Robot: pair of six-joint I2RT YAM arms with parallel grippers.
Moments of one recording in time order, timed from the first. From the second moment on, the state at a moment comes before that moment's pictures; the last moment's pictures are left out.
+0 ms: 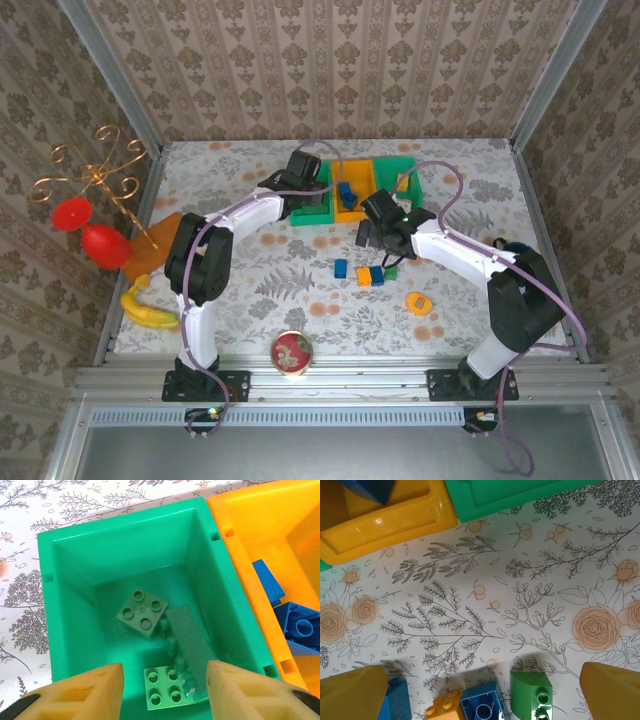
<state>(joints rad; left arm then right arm) -0.57 2.02 1.53 -0.30 -0.17 -0.23 0.56 1.61 1.15 -0.67 0.28 0.79</state>
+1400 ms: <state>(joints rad) -0.49 1.31 0.85 -0.19 -0.39 -0.41 0.80 1.92 1.40 -0.76 0.21 0.76</state>
